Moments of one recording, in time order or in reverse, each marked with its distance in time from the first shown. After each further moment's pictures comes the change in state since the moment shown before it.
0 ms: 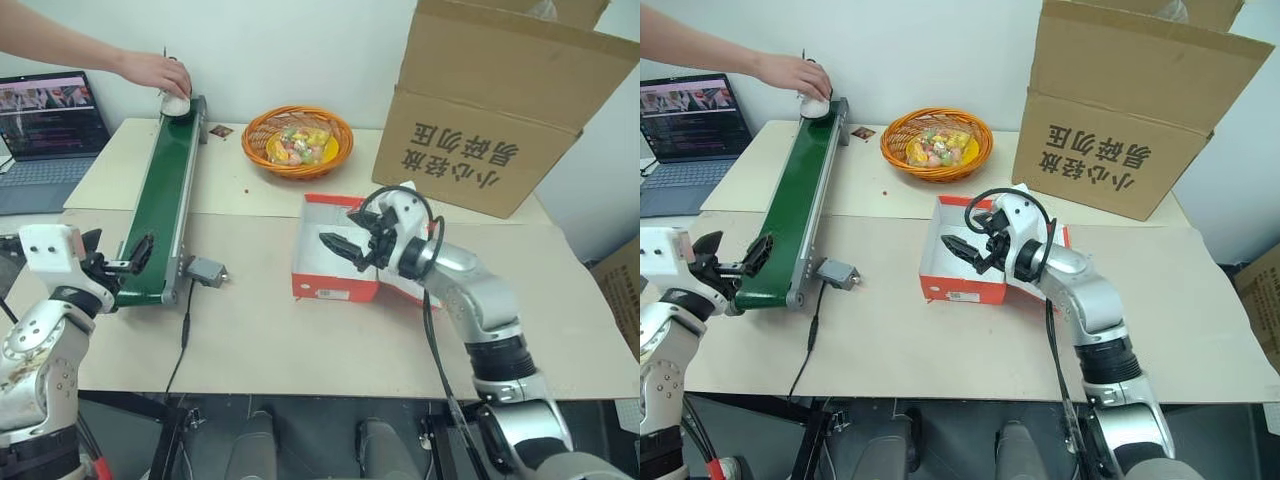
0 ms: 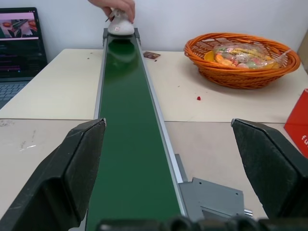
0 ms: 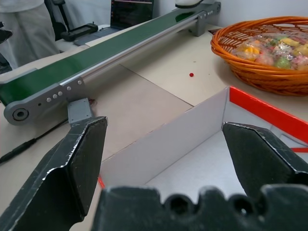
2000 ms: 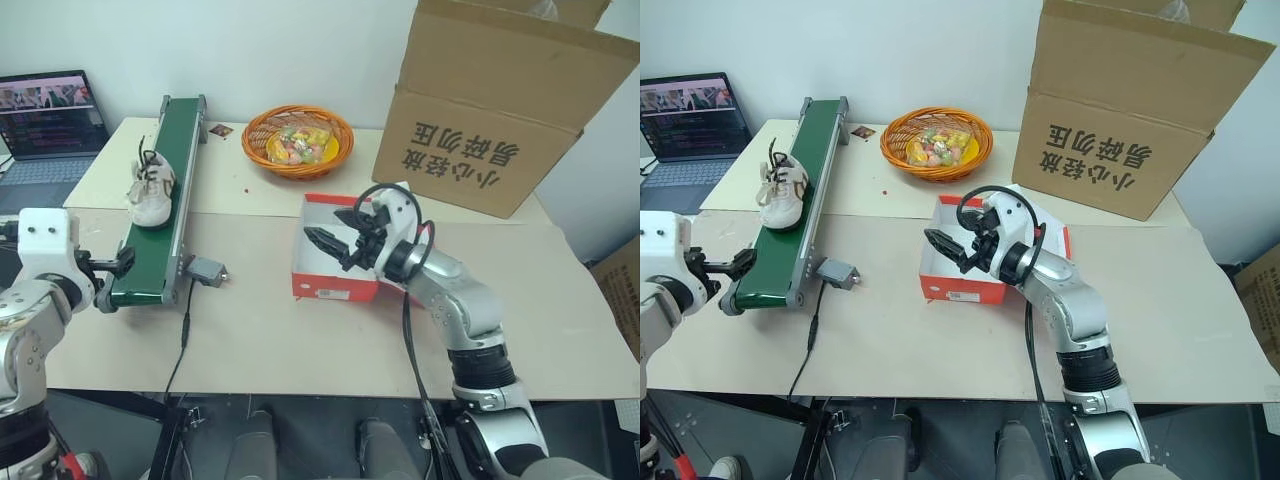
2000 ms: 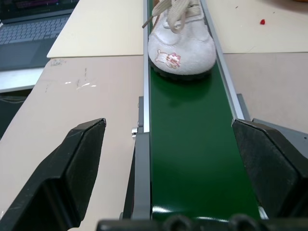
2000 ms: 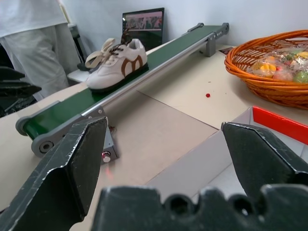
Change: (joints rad) left arm -0.105 0.160 0.015 -0.021 0.110 0.496 0.095; right arm -0.010 0.099 -0.031 -0.009 0.018 0.000 -0.004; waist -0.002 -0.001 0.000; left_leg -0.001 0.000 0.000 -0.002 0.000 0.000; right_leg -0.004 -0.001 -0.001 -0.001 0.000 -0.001
